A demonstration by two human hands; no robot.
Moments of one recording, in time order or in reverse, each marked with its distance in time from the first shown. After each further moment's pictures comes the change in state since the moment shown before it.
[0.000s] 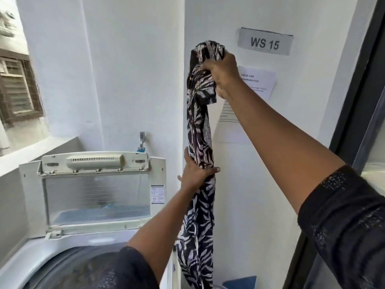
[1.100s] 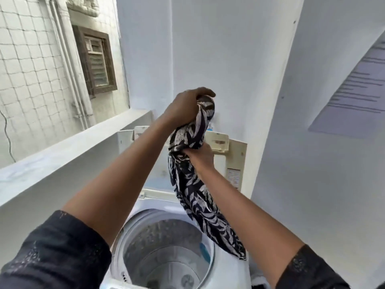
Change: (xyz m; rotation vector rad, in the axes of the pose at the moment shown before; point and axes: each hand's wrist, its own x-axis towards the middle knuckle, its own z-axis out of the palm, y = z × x) left_hand 0.025 0.012 -0.300 0.540 0.131 0.409; right_hand -0.185 0.150 0.265 -0.120 -0.365 0.357
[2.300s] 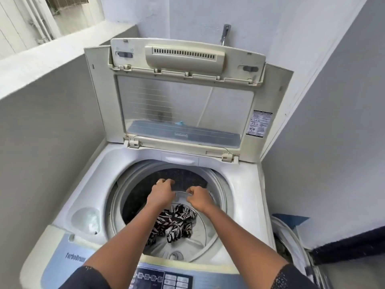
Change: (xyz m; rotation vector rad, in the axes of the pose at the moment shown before) left_hand -0.241 -0.268 0.255 0.131 -0.607 -0.813; right_hand -0.039 0.303 0.103 -0.595 -0.539 0.443
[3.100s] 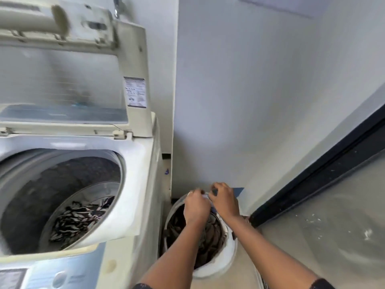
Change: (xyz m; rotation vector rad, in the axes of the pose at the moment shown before) left_hand -0.122 0.304 0.262 -0.347 -0.037 0.089; right_hand -0.112 0.324 -0.156 -0.049 0.500 0.106
